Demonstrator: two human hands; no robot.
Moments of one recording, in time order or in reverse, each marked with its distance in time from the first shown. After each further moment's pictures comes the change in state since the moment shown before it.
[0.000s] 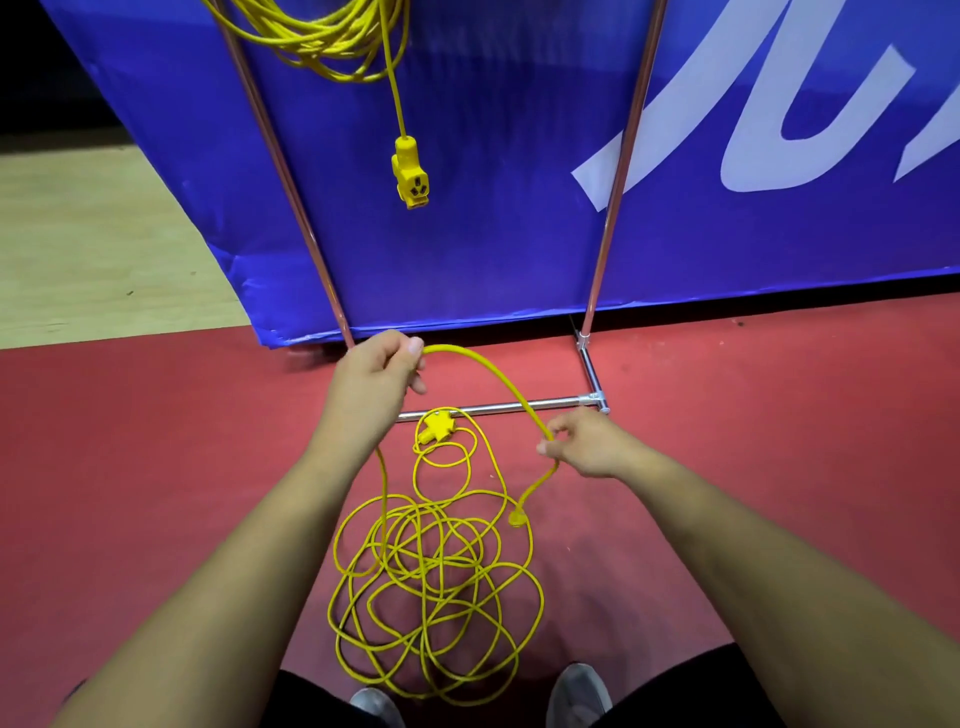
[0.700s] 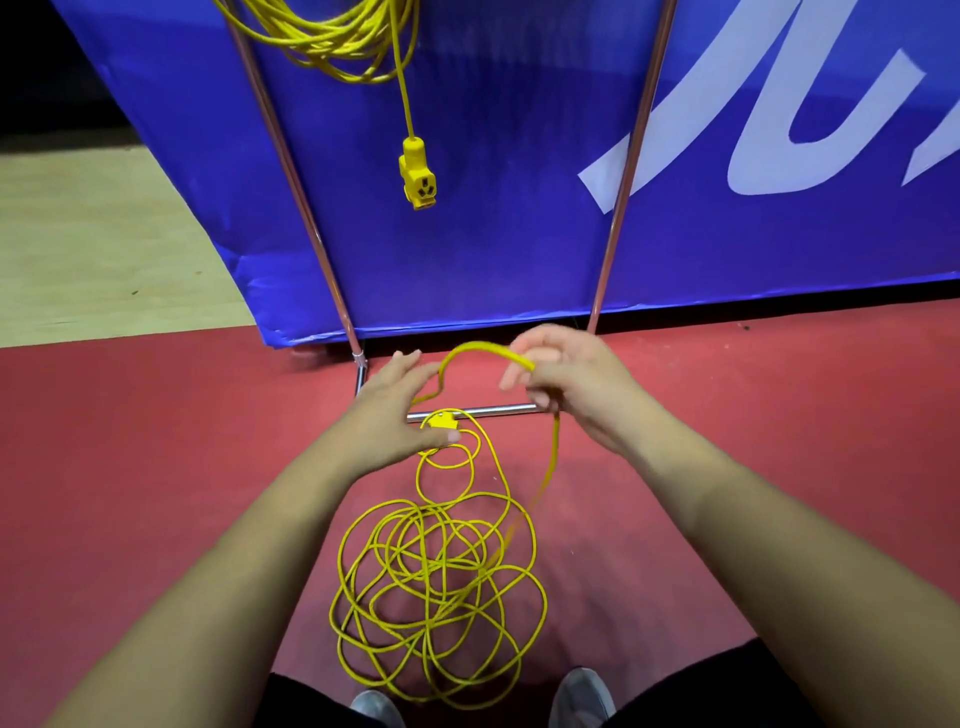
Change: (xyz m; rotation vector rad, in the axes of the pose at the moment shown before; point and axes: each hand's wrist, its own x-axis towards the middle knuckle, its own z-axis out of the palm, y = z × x) left_hand 0.005 -0.049 -0.003 0.431 -0.442 0.075; right_hand -0.030 -0.087 -0.033 0.784 0.051 -0.308
